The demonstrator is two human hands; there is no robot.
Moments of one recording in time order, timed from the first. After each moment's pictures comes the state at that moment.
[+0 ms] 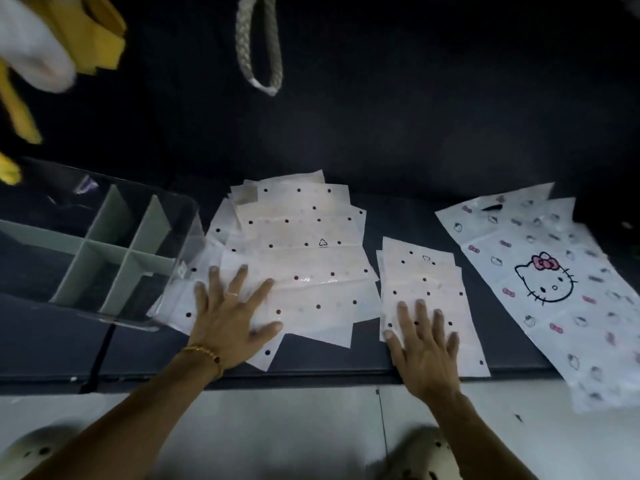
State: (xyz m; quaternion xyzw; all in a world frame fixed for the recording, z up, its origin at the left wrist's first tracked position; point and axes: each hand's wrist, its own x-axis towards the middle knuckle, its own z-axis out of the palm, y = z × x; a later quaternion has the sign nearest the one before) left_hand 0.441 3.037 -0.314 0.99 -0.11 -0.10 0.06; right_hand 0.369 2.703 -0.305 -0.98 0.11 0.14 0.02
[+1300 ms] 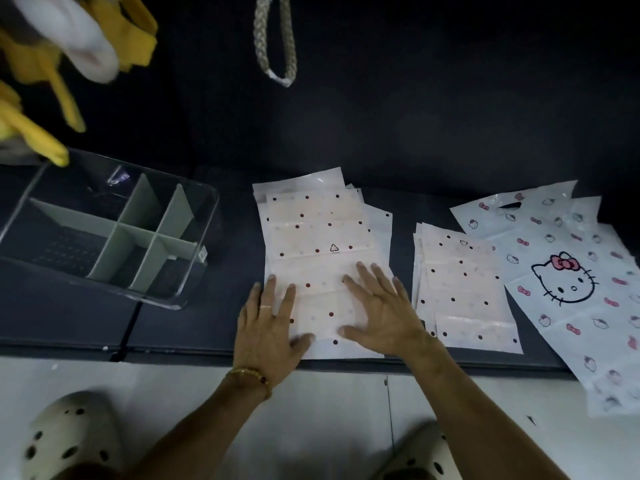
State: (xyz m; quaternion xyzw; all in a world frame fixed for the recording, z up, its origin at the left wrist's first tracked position) left_hand 0.384 2.986 -0.295 0.98 -0.04 -0.09 0.17; right_hand 0.423 2.766 -0.265 -0.98 -0.13 0.17 0.04
